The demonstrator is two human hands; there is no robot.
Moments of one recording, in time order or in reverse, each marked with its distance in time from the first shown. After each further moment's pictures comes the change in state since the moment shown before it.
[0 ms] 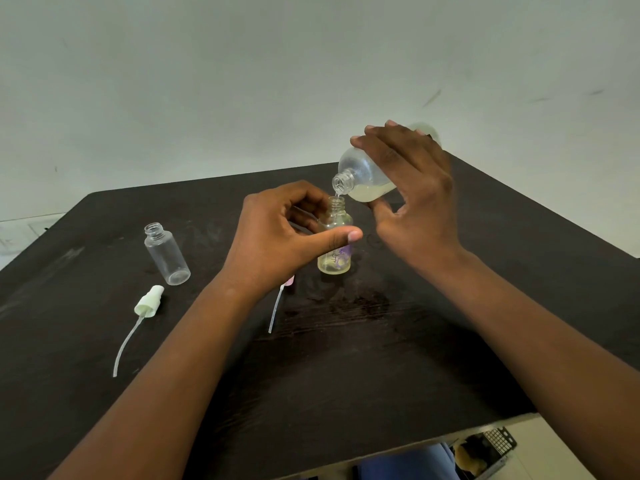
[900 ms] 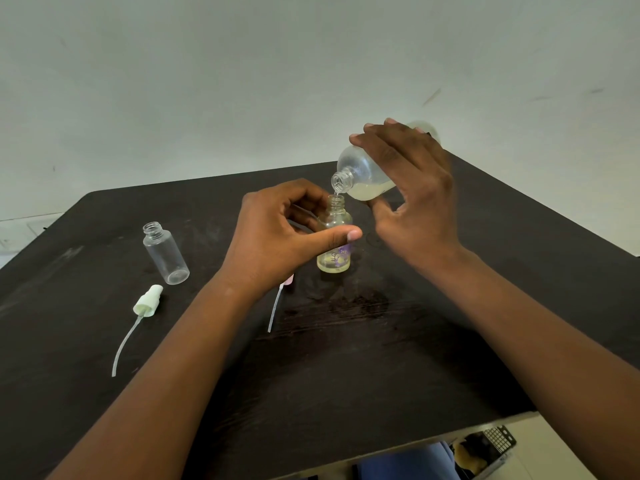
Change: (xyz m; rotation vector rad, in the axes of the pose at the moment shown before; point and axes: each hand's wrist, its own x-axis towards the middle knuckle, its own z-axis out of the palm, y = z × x) left_hand 0.000 0.002 0.000 -0.002 -0.002 0.019; right_hand 0.000 0.000 0.000 0.003 0.004 0.005
